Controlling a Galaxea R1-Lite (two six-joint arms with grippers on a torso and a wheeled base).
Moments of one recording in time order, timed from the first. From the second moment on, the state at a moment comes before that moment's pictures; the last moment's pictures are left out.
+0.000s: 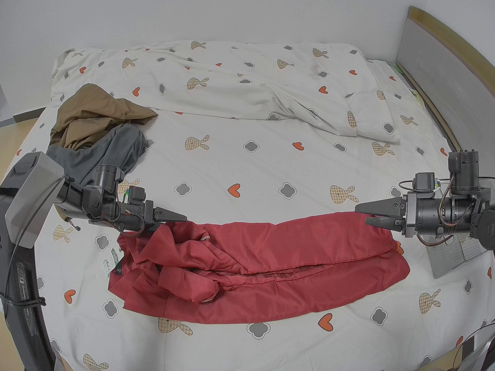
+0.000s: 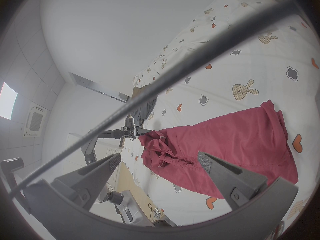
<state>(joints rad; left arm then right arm) 0.00 2.34 -1.42 -0.02 -1.03 -0.16 0.17 1.63 -0.73 -0.42 0.79 0.48</state>
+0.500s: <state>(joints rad) -0.01 2.20 -1.24 -0.18 -1.03 -0.16 0.17 1.63 -0.72 -0.42 0.79 0.48</state>
